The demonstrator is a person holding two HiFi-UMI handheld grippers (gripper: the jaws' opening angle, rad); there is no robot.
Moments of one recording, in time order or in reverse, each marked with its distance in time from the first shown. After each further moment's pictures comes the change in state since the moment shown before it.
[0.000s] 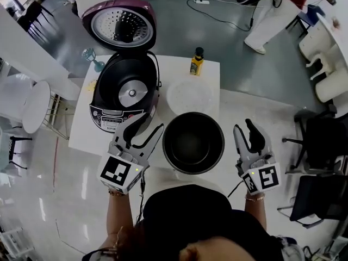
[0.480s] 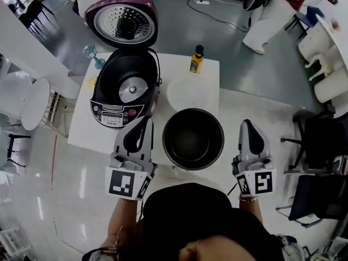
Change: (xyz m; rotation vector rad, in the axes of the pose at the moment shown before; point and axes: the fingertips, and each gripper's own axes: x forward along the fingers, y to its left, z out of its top) left arm -0.036 0.006 0.021 -0.085 -0.188 0.285; right arm -0.014 0.007 0.023 -0.014 -0.109 -0.146
